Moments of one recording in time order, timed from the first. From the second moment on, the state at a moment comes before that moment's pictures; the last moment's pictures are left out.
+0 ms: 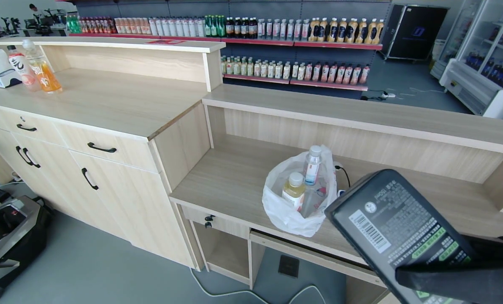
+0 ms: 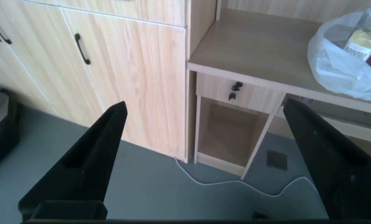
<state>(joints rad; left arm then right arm) 0.00 0.00 0.00 0.00 0.00 0.00 0.62 1.15 -0.46 -0.67 0.81 -2.51</state>
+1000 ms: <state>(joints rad) 0.00 0.00 0.00 0.00 0.00 0.00 0.57 1.12 -0.46 -0.67 0.86 -2.51</state>
